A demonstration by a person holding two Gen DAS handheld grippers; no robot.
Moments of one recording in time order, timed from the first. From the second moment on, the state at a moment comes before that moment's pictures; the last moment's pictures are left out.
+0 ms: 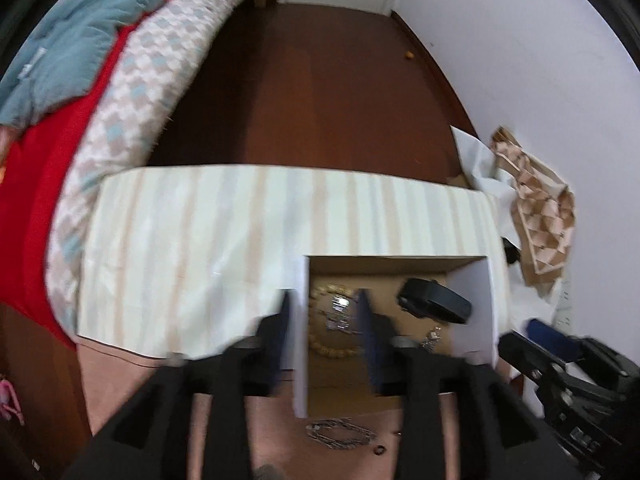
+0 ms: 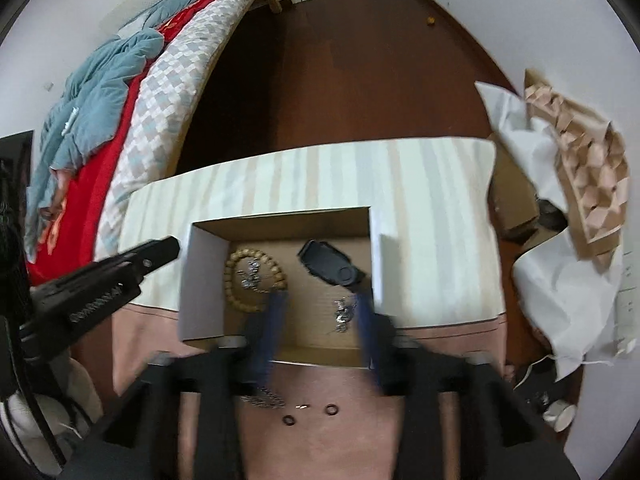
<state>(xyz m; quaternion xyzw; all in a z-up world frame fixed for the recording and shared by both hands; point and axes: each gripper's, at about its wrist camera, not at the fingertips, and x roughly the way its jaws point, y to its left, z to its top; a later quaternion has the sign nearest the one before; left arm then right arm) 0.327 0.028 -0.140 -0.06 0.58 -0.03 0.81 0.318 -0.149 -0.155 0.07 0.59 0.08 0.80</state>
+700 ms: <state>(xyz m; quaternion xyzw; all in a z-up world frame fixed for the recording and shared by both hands) 0.241 0.041 -0.123 0.00 0.52 0.06 0.85 0.264 -0.138 -0.157 -0.03 0.56 0.00 0.83</state>
